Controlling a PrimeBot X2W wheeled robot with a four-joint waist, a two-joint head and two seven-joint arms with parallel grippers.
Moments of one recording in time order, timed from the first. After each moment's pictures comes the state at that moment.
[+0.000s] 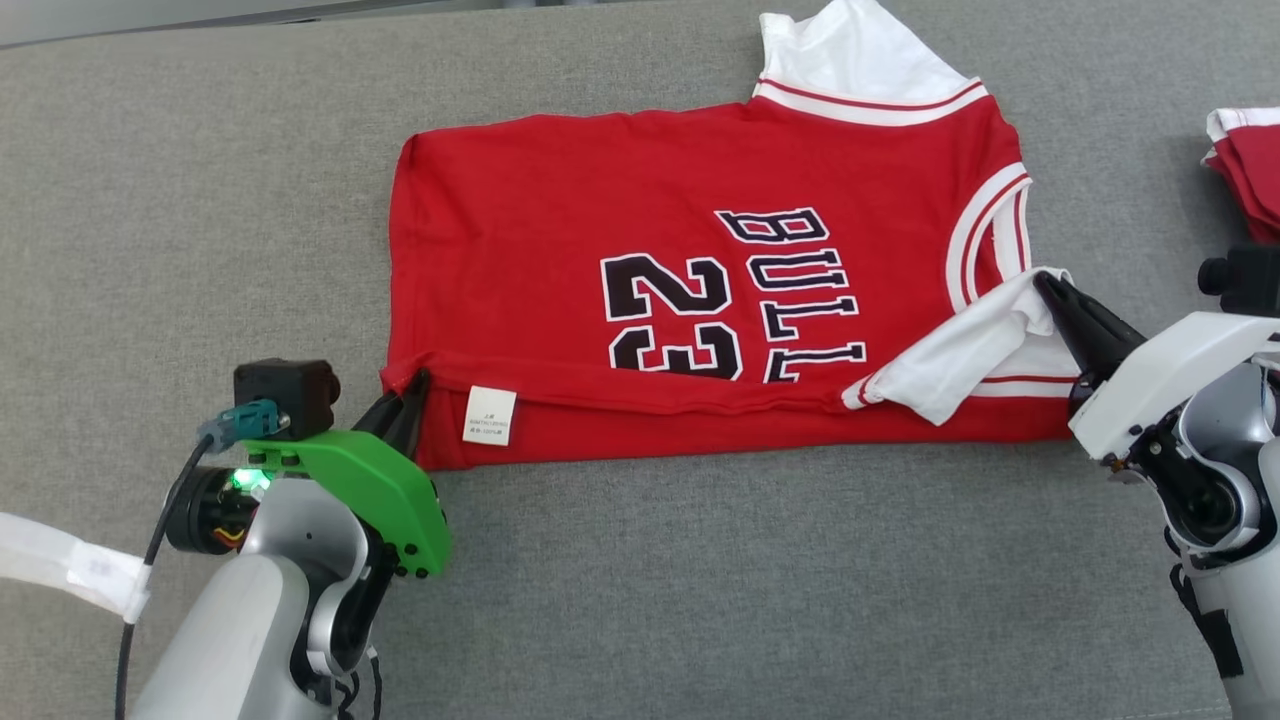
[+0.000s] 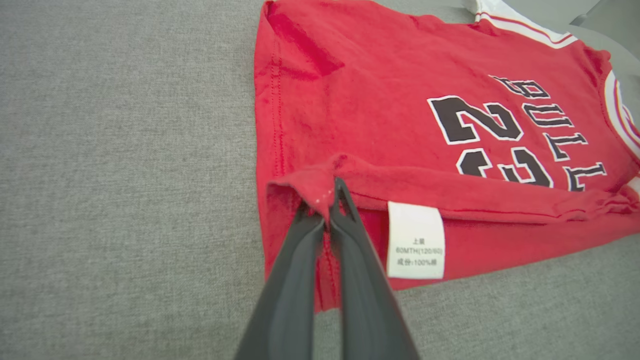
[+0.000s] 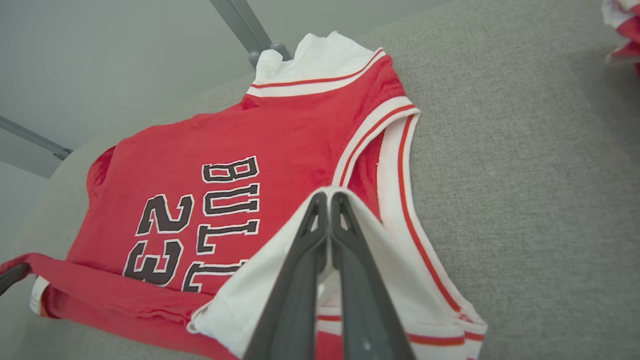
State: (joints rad) left arm -0.30 0.29 -0.38 0.08 -0.57 0.10 0.30; right arm -0.34 -0.32 0.03 0.14 0.71 0.13 0.36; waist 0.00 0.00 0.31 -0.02
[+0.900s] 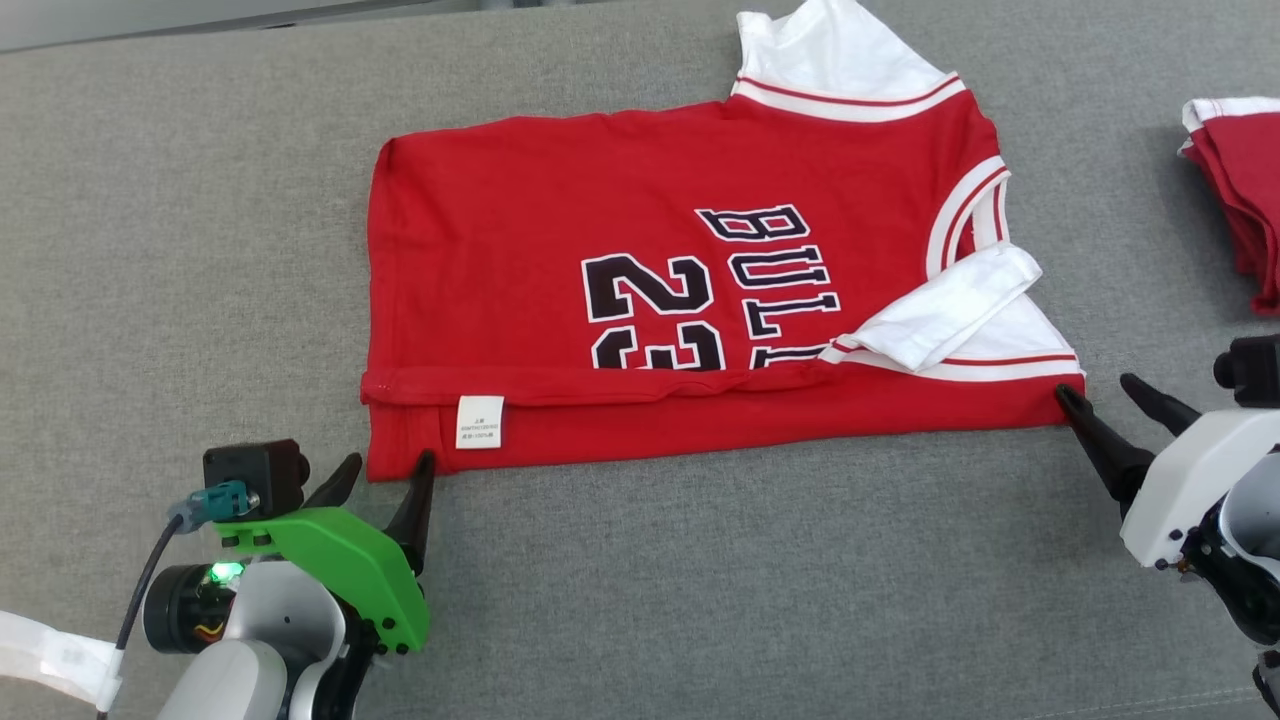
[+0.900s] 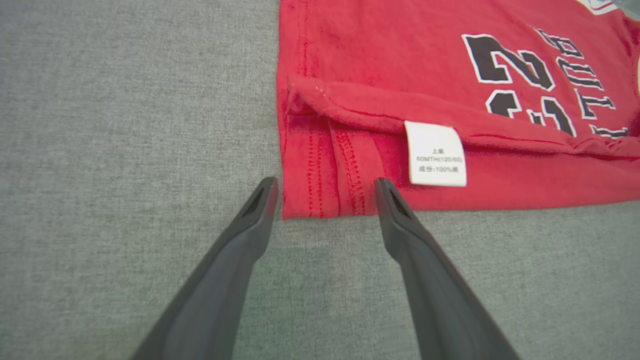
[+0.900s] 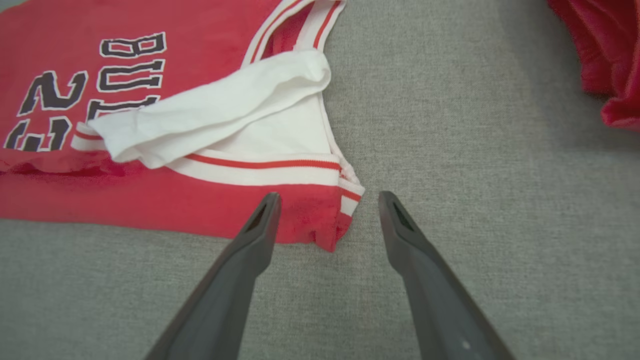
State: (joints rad) left arm -0.16 0.32 -0.34 0.00 -0.62 0.17 0.33; right arm -0.20 -0.48 0.09 0.11 0.64 0.13 0.35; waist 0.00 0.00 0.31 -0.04
